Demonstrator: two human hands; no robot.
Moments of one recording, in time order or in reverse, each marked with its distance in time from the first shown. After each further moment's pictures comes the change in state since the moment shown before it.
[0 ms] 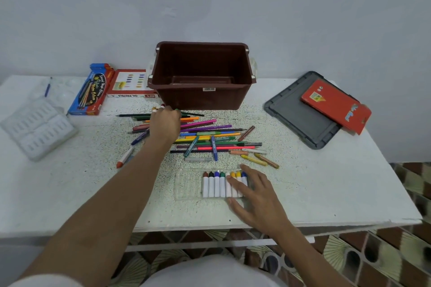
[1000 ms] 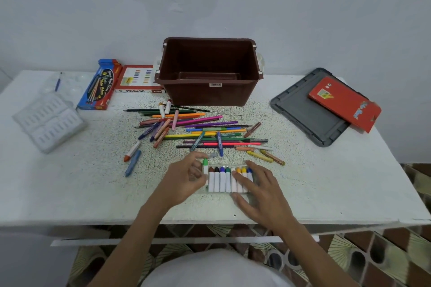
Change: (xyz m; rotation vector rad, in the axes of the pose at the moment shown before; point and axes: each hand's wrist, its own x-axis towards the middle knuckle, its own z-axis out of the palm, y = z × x) left_hand -0.152 0.028 -0.026 -0.923 -0.290 0.091; right_hand 0.000 -0.001 -0.002 0.001 0.007 -0.010
